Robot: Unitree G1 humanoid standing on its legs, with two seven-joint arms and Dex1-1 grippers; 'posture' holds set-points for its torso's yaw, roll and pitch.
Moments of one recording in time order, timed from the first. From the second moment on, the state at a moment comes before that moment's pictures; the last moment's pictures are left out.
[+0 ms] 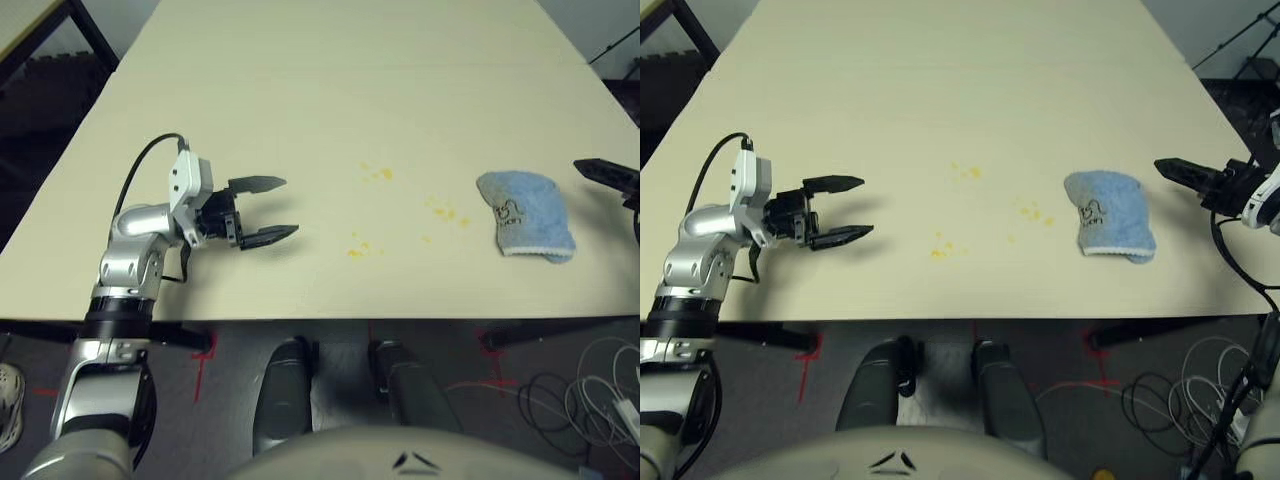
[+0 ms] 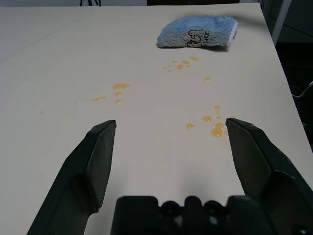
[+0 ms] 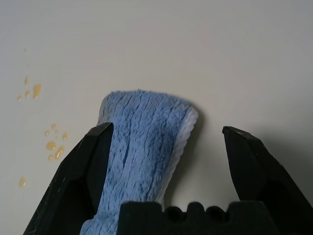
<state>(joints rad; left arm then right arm) -0.41 0.60 0.04 0.21 -0.44 0.04 -1.31 -0.67 -0.98 -0.26 0.88 0.38 0.73 1.12</state>
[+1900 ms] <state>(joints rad) -0.40 0.60 0.03 0.22 -0.42 0.00 -1.29 -0.75 -0.84 -0.28 0.73 0.42 0.83 1.08</state>
